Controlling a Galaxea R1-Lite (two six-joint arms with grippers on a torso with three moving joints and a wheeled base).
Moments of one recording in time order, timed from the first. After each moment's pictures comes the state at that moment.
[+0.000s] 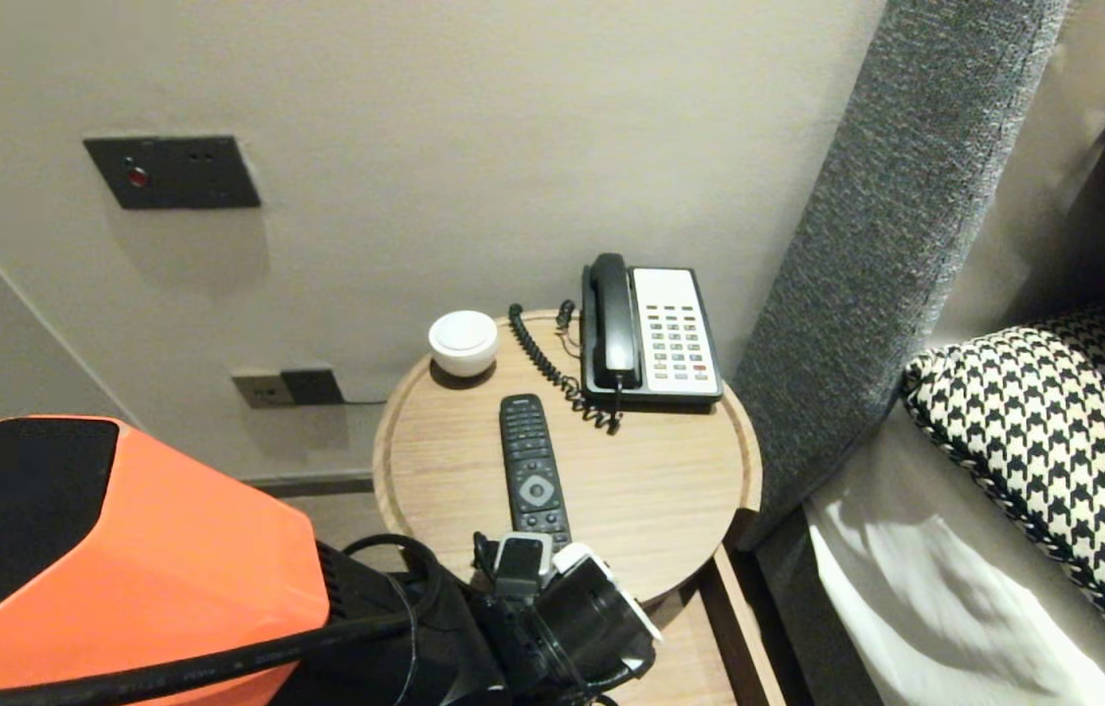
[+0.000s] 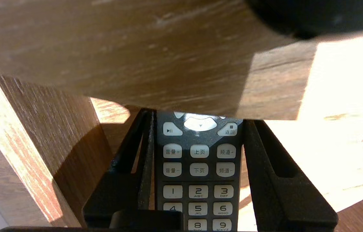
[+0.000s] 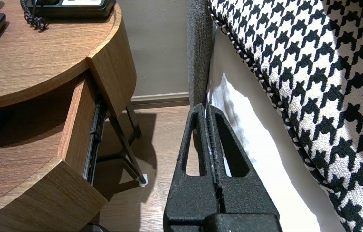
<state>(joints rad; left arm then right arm) -1.08 2.06 -1.01 0.08 0.37 -0.83 0.01 0.01 0.00 -0.11 -0.01 0.02</state>
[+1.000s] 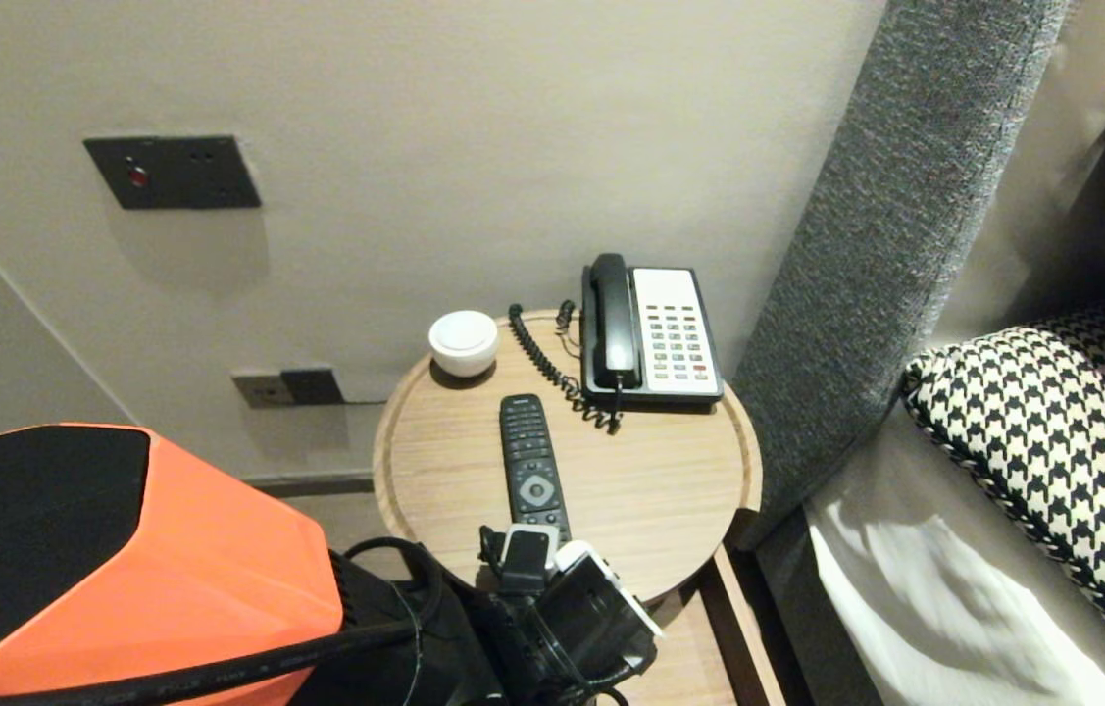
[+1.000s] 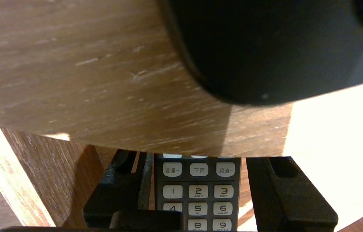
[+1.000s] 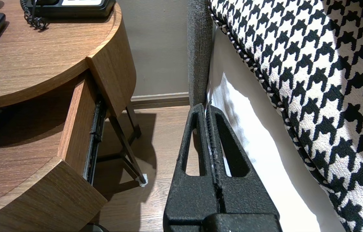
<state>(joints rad) -1.08 2.07 -0.98 -0.03 0.41 -0.79 0.01 0.01 0.00 -0.11 -0.01 0.02</state>
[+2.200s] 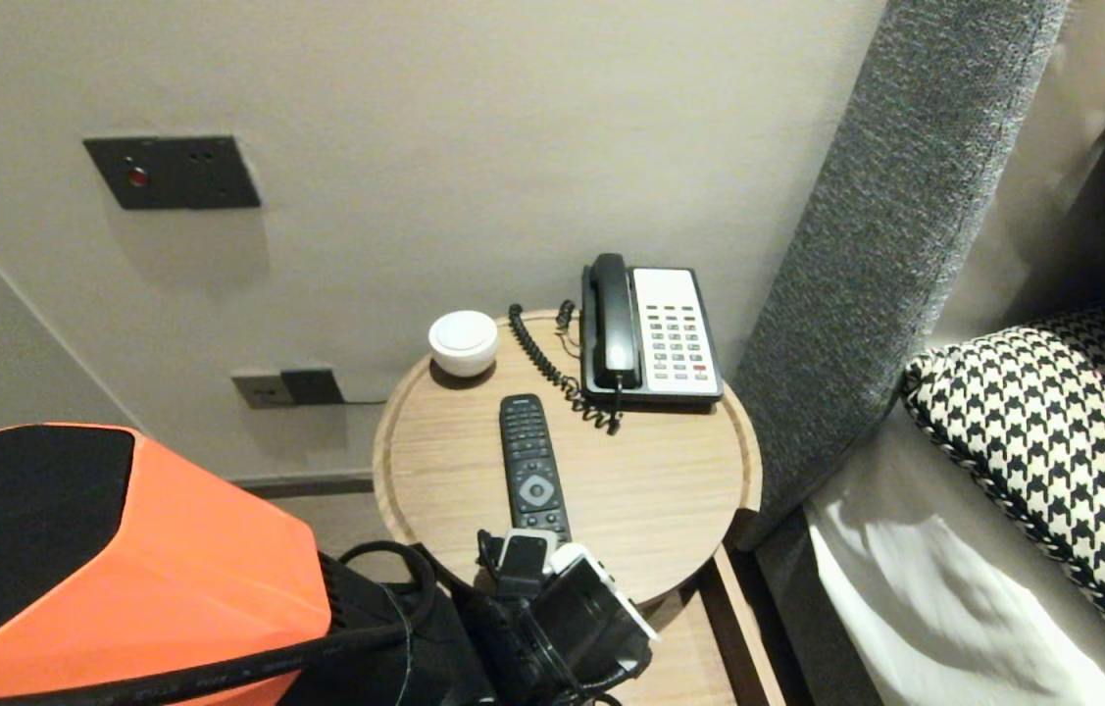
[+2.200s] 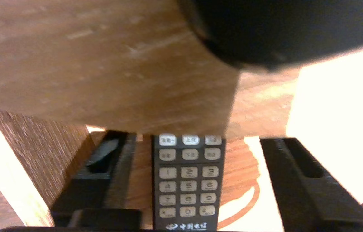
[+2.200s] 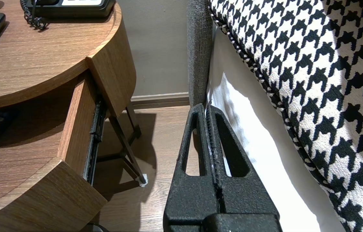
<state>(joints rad) -1.08 2.06 -0.97 -0.03 0.38 -0.79 0.01 0.01 0.00 -0.11 -0.01 0.02</state>
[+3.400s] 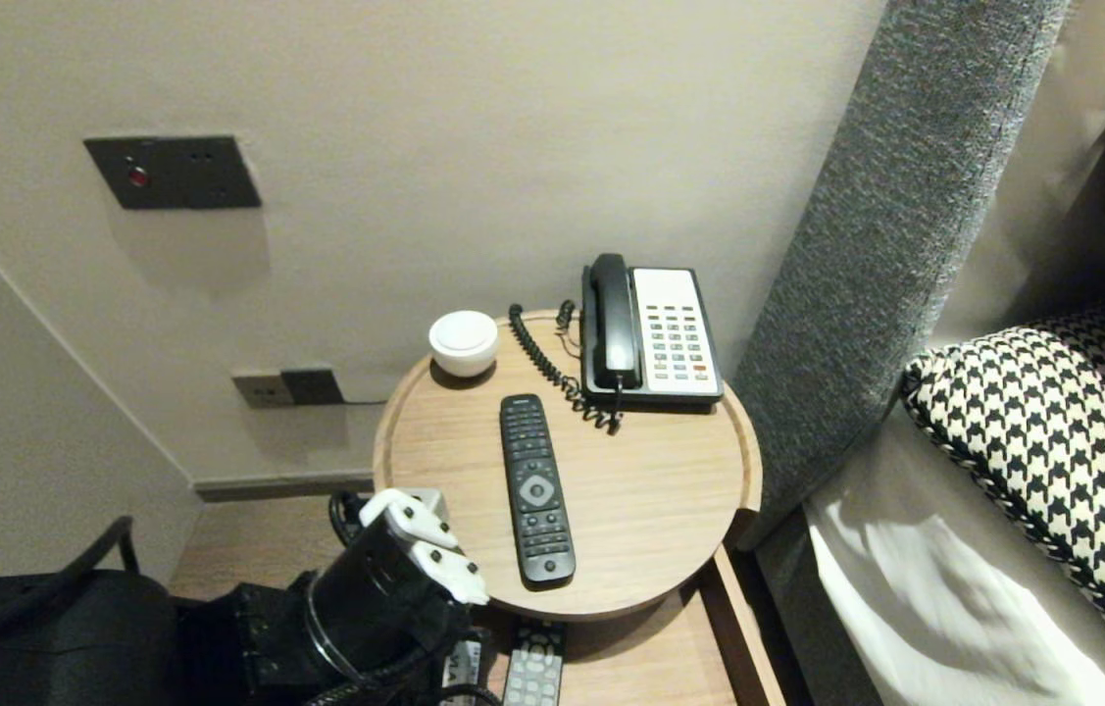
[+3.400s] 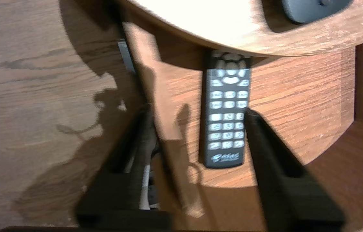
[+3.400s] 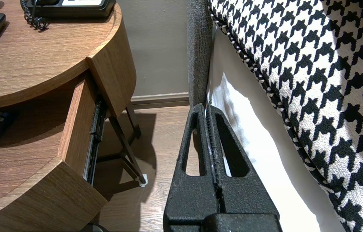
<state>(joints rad) -0.99 1.64 -0.74 0.00 0.31 -0.69 0.01 0.01 0.00 -0.11 -0.01 0.02</state>
